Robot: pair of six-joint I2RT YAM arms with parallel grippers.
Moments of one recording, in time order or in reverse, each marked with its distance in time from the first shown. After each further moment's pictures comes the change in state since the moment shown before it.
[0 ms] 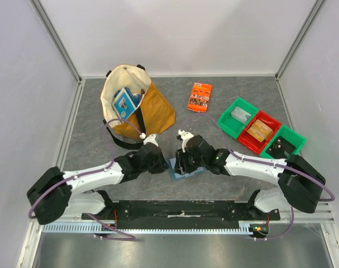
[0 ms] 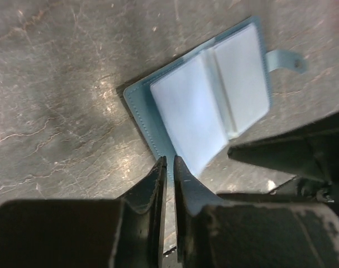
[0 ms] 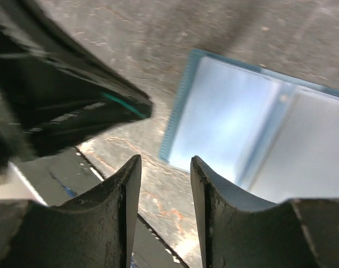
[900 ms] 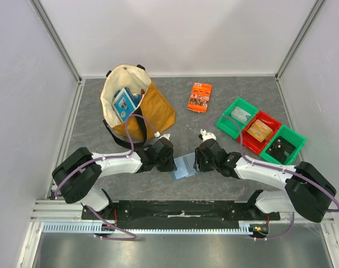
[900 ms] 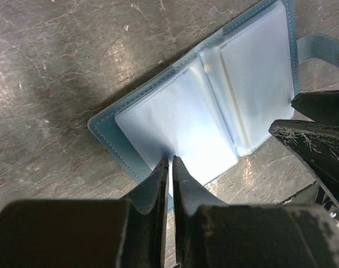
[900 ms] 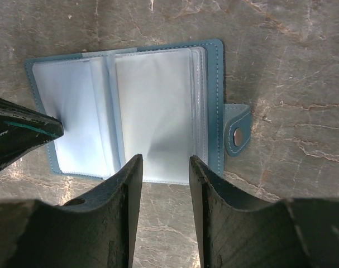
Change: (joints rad) left arm 0.000 0.275 0.158 -0.002 0.083 0.052; right arm -0.110 -0.126 -0.156 -0.115 0.301 0.078
